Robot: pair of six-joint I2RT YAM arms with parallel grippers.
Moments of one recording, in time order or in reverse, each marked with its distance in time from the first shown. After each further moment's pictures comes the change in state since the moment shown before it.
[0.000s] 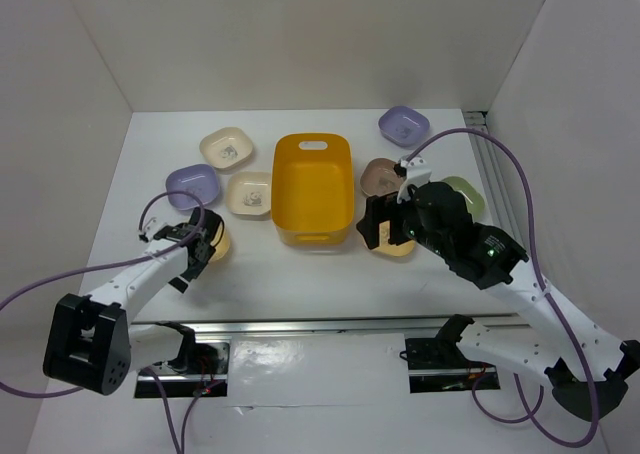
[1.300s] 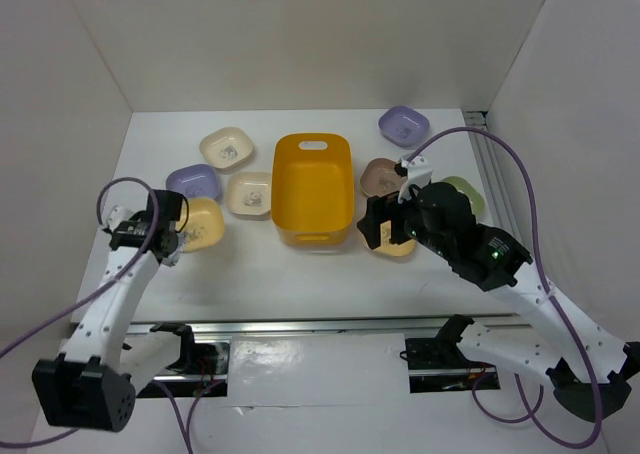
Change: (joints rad) left arm 0.197 -0.165 0.181 -0.153 0.135 0.040; right arm 0.011 -0.012 0.013 0.009 0.006 -0.041
